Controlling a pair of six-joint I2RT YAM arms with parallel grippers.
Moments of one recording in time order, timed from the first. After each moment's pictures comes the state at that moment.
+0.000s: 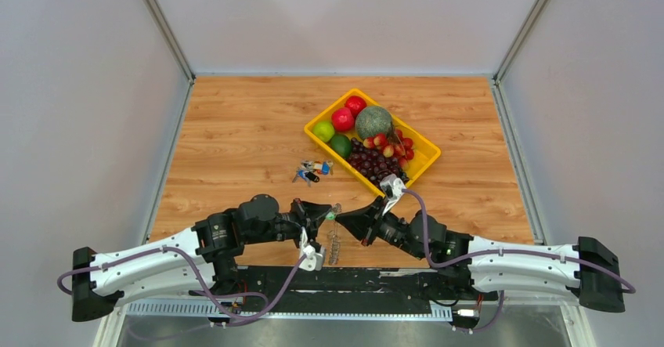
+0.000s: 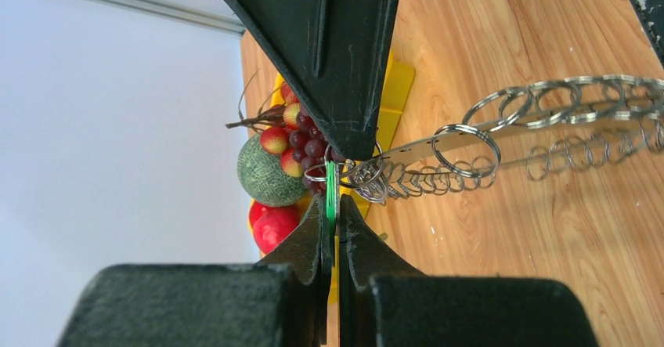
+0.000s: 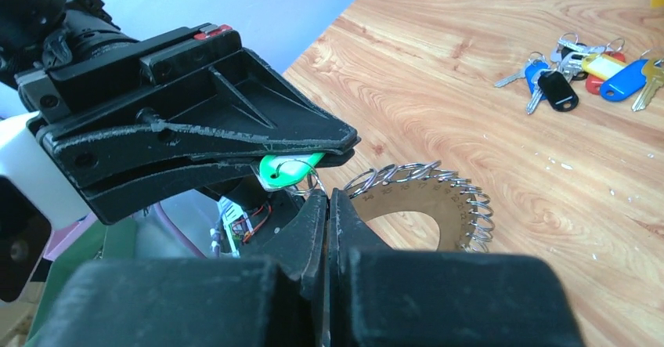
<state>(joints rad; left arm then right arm) -1.19 0.70 0.58 -0.21 0.13 1.12 1.30 0.80 0.33 0.48 0.27 0.59</state>
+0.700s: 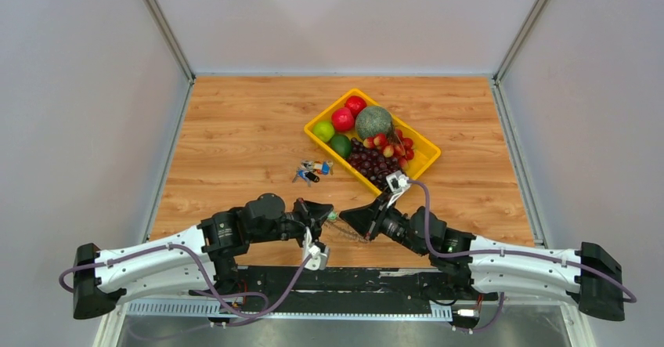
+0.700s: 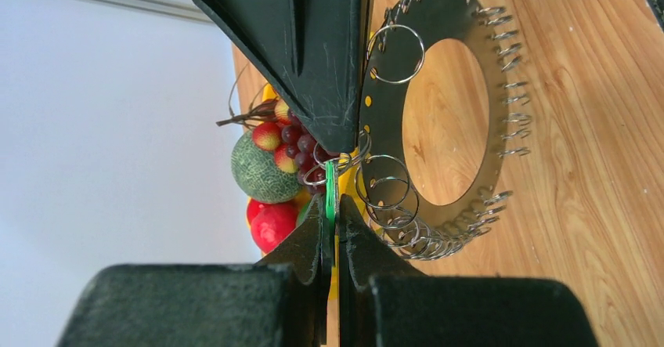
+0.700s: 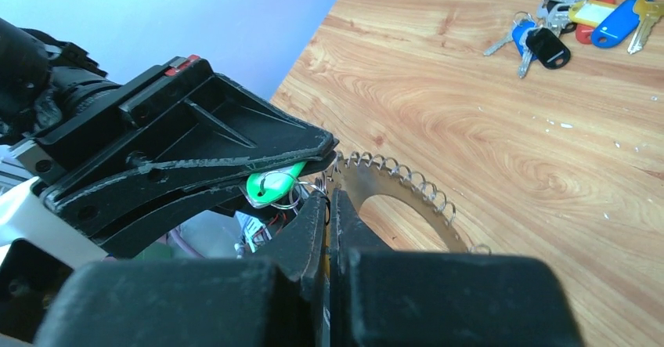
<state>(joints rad) -1.19 0.75 0.58 -0.20 0.12 1.16 1.23 0.77 0.33 0.40 0.26 0.78</state>
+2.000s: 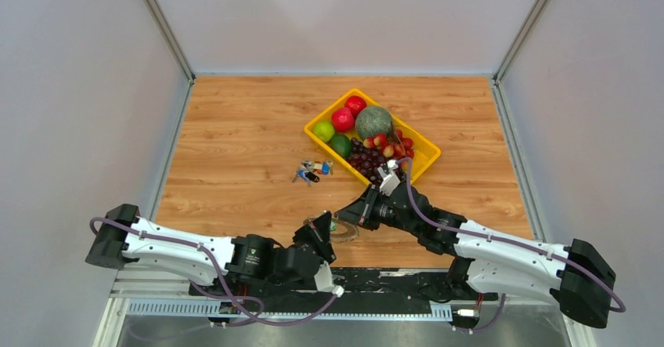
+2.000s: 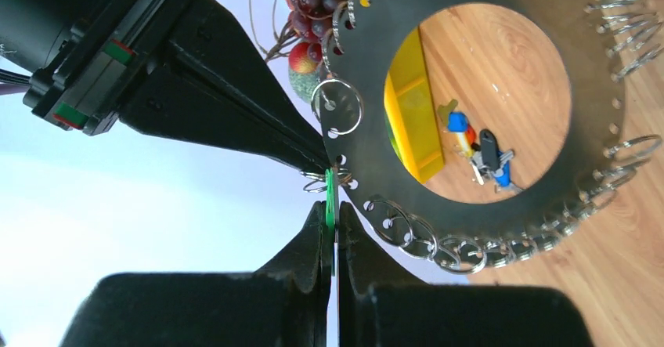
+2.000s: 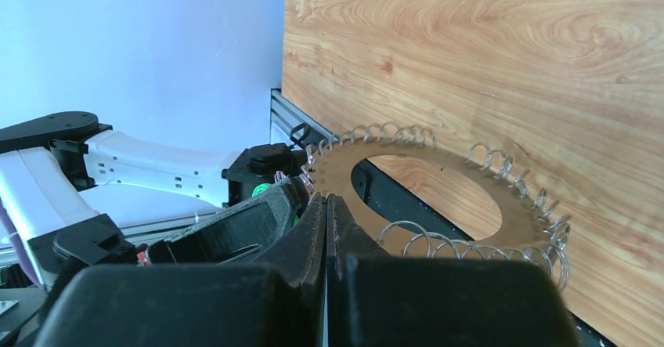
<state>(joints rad) -1.65 0.98 0.60 -0.29 -0.70 1.39 1.03 0.98 0.50 0.14 -0.04 1.26</state>
